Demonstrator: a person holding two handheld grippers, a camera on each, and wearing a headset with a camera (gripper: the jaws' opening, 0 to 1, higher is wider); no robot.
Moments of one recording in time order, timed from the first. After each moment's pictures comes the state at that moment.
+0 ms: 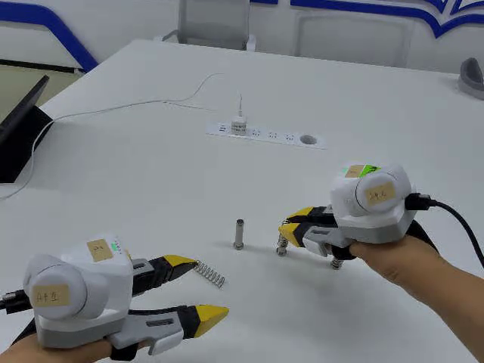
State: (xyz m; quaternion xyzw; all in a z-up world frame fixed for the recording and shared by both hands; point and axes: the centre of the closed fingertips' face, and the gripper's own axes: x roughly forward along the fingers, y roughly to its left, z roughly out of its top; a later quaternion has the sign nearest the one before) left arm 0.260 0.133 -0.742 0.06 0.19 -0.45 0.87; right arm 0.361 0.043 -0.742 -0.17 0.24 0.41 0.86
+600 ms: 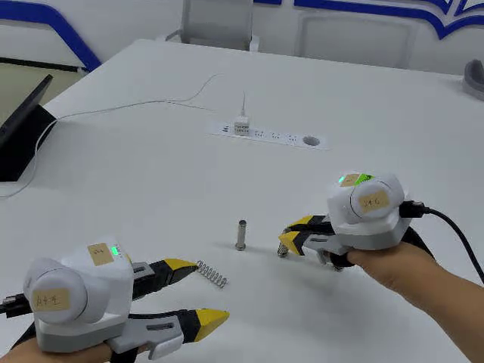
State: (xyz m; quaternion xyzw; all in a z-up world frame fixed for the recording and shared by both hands) left arm 0.258 0.135 -0.745 0.06 0.20 -0.44 0.87; right arm 0.360 0.043 -0.757 -0.17 0.26 0.41 0.85
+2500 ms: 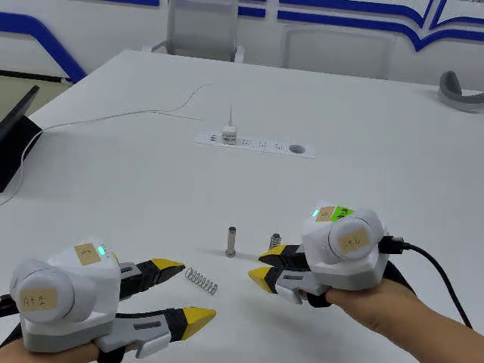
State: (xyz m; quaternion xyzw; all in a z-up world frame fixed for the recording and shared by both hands) left arm 0.262 0.141 -0.739 0.07 0.19 -0.45 0.87; right arm 0.305 0.082 -0.756 -0.17 0.25 0.46 0.84
